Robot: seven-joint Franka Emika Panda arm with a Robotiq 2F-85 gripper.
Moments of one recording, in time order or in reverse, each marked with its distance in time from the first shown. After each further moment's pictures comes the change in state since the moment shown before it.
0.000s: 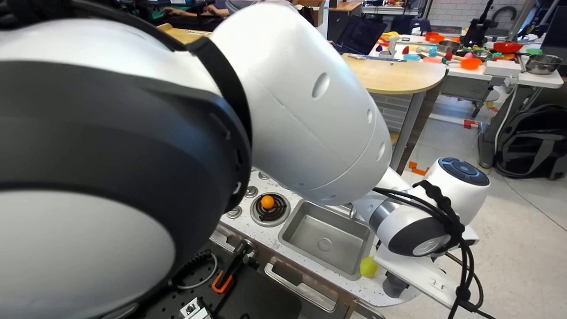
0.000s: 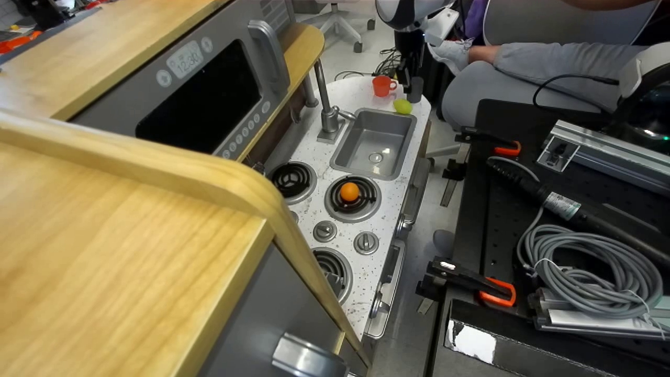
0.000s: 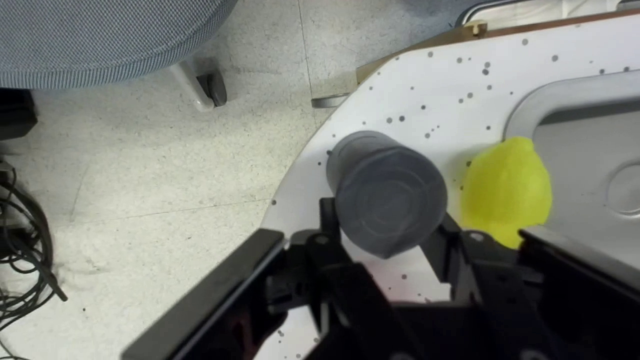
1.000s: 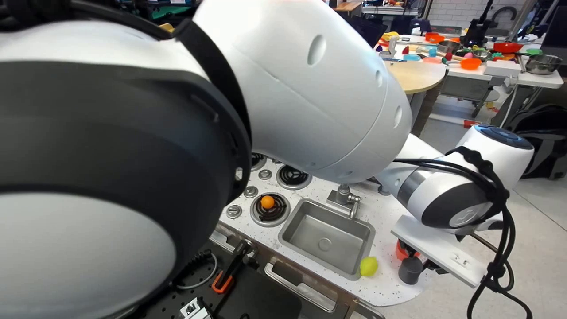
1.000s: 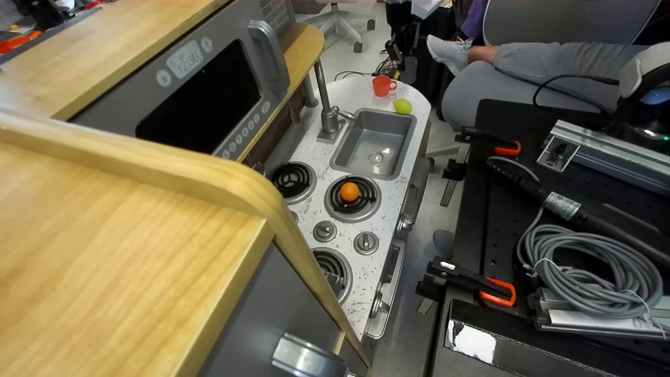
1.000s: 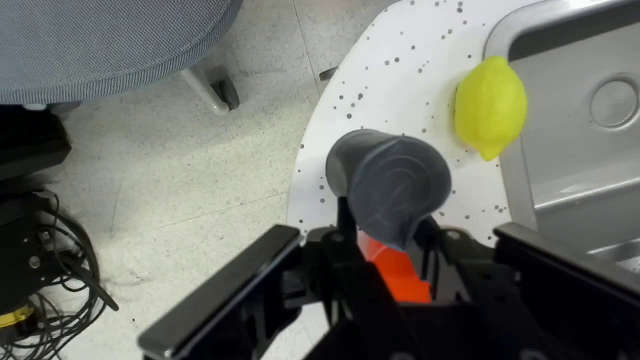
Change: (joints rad) arm -0.001 0.003 -0.009 0.173 0.002 -0.192 0.146
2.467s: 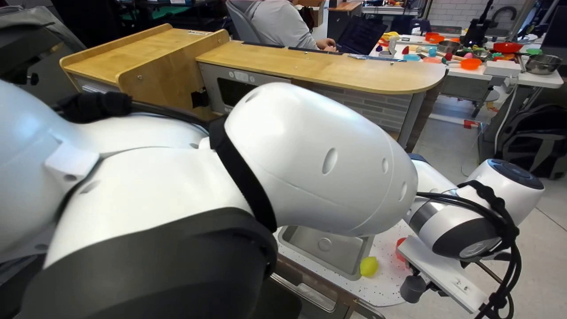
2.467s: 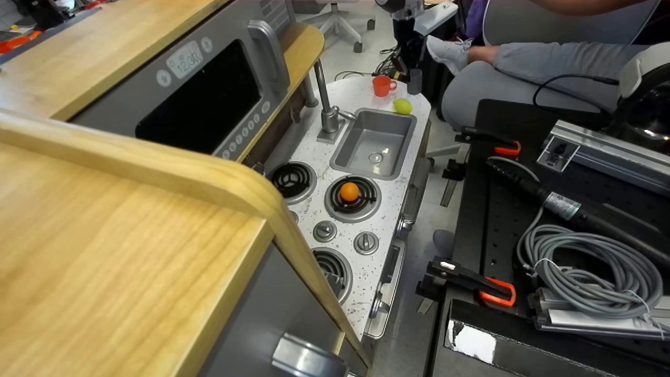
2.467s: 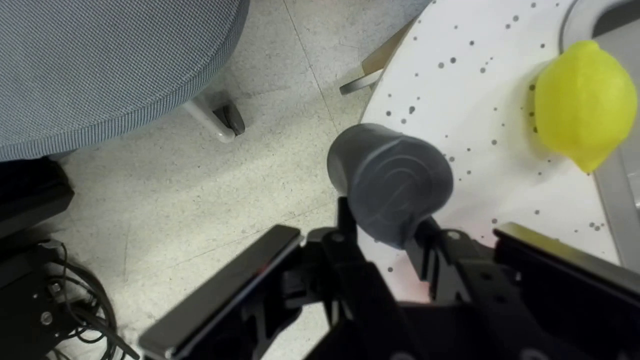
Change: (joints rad) arm -0.062 0.203 0.012 0.261 0.005 -0.093 0.071
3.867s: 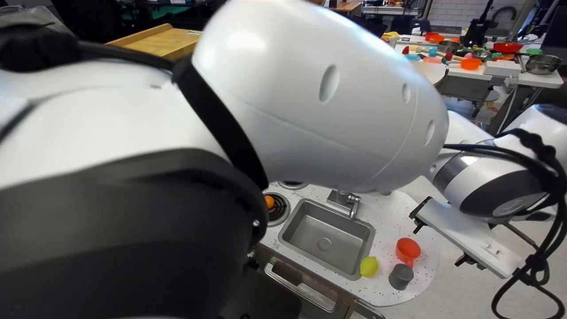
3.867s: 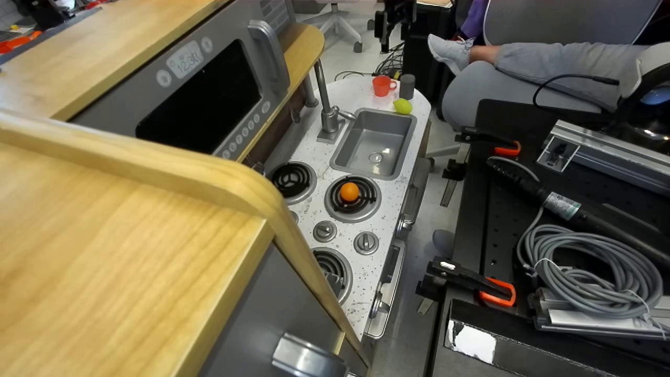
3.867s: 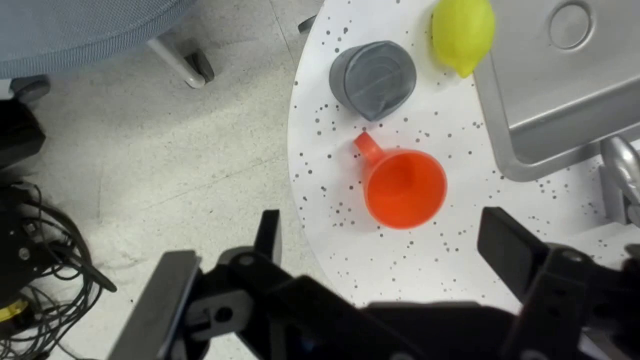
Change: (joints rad) arm -0.014 -0.140 0.057 -0.023 0.044 -0.058 -0.063
